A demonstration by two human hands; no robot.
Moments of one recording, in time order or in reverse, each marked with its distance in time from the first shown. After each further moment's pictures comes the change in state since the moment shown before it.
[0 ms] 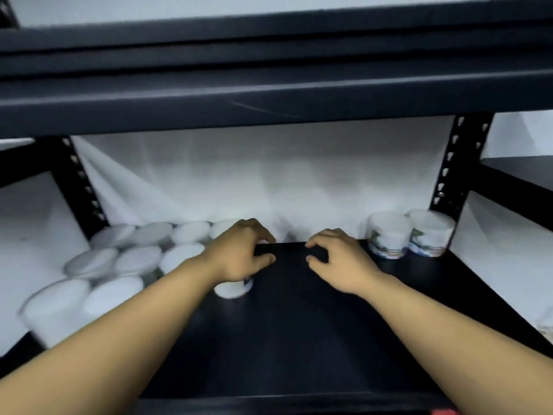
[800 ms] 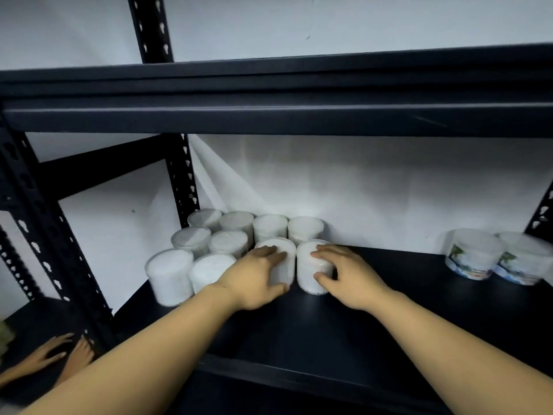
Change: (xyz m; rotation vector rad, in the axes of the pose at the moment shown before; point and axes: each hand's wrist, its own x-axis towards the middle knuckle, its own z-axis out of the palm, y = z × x) left_hand -0.123 -0.079 -0.001 0.032 -0.027 -0.238; right_hand 0.019 -0.102 0.079 0.113 -0.136 -0.153
